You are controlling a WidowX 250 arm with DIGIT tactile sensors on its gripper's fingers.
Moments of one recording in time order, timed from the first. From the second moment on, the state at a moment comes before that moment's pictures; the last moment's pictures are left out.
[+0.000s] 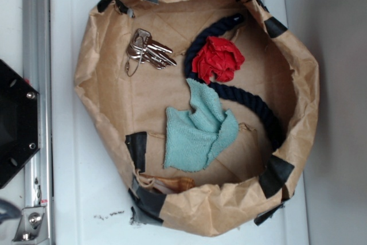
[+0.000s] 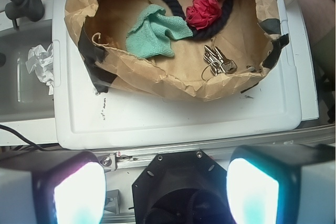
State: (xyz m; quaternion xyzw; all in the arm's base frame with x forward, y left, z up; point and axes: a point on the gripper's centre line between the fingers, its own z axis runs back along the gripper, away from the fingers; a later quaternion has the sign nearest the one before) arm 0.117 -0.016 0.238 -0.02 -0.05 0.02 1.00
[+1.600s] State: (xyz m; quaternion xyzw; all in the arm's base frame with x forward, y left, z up) arm 0.218 0.019 0.129 0.08 0.02 0.30 0.95
